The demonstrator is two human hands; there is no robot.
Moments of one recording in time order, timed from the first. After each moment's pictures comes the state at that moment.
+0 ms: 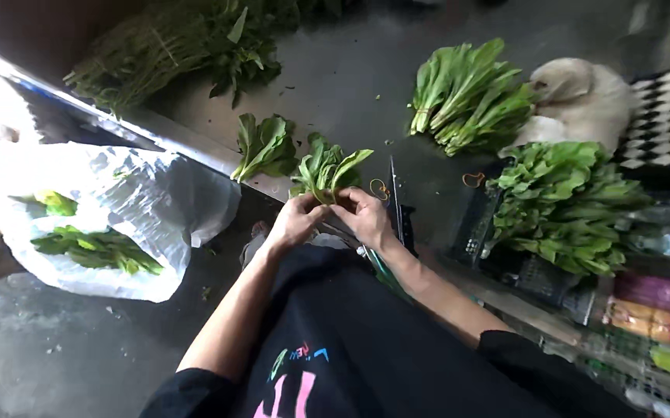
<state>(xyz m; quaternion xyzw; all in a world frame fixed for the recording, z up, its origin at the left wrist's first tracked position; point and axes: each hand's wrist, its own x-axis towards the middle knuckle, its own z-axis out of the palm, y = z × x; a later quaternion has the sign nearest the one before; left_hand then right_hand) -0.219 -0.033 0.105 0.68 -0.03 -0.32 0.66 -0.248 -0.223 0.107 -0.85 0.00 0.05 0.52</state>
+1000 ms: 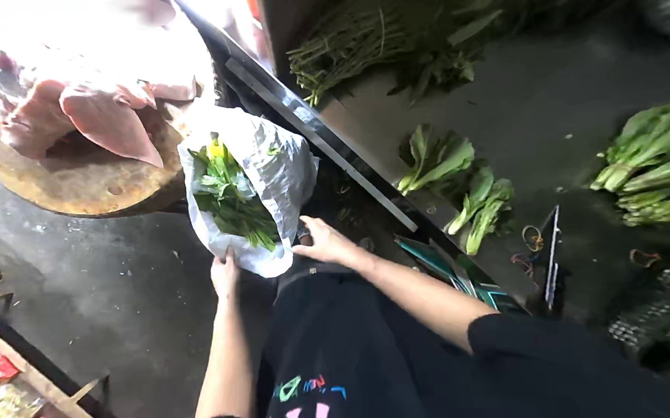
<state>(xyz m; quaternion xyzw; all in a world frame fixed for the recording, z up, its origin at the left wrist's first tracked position) -0.354 0.391 -0.027 0.73 0.57 -0.11 0.37 -0.214 0.152 0.021 -0.81 -0.11 0.48 0.31</state>
